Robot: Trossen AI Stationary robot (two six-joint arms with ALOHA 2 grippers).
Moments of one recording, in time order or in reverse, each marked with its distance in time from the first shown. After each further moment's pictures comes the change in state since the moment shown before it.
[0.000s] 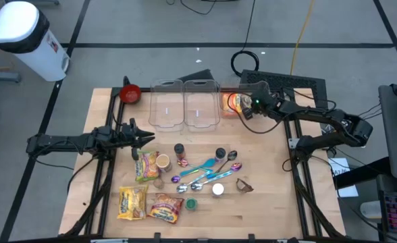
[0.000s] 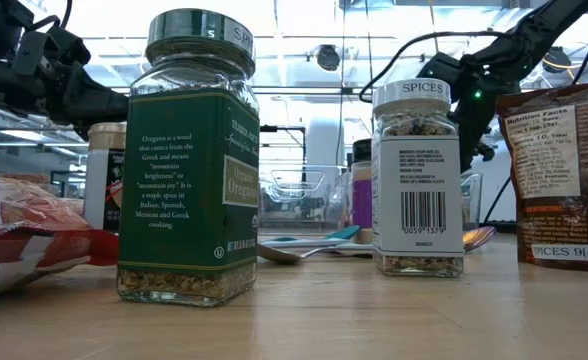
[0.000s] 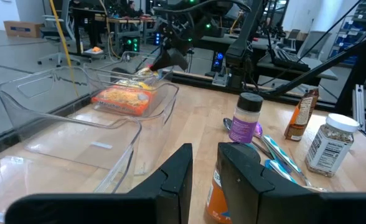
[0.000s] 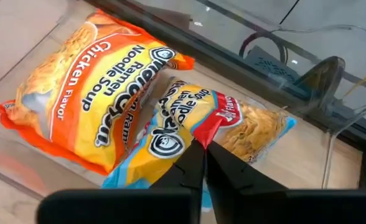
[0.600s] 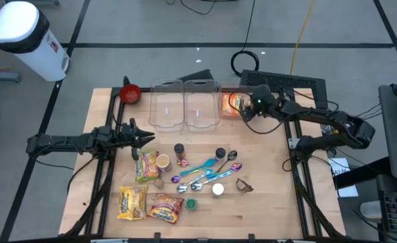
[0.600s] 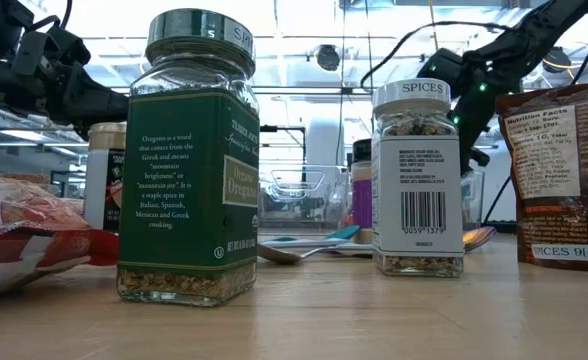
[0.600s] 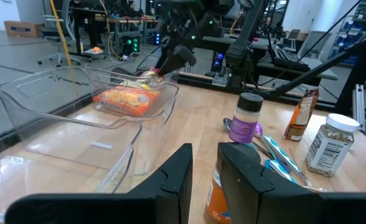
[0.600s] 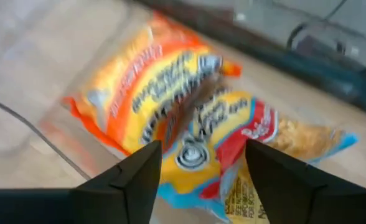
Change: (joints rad) left arm 0.000 0.000 0.000 0.000 -0.001 0.000; right arm 0.001 -0.045 0.000 -0.002 -0.185 0.057
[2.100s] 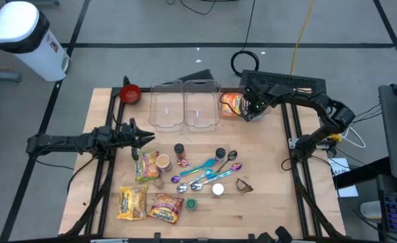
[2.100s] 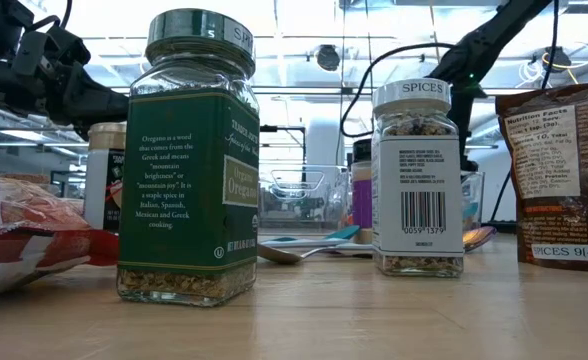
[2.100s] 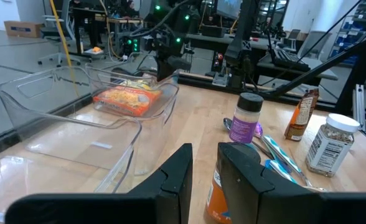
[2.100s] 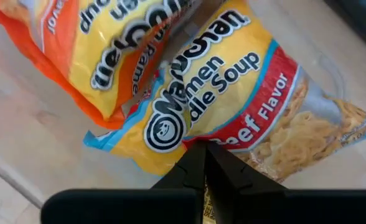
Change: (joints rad) left arm 0.000 0.000 0.000 0.000 0.000 0.000; right arm -0.121 0.311 0.291 -0.418 -0.145 -0.223
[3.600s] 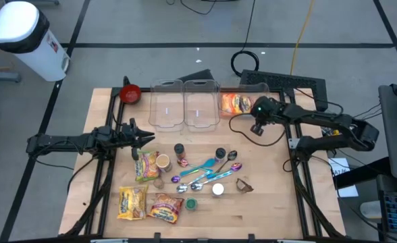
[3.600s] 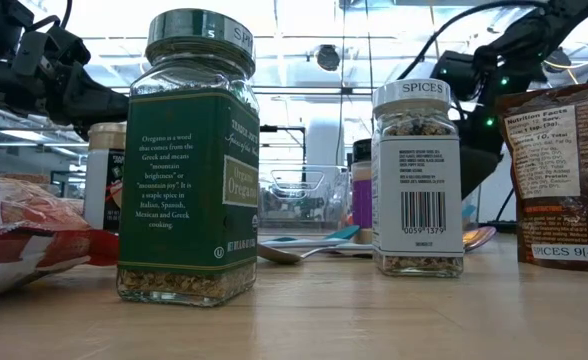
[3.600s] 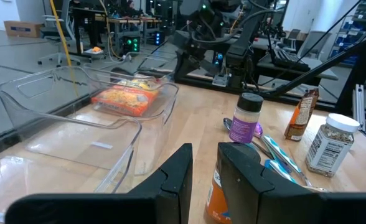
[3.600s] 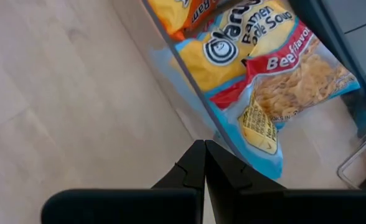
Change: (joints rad) left arm 0.000 0.000 0.000 0.000 0.000 0.000; right arm 0.186 -0.370 -0.311 0.134 0.180 -0.191
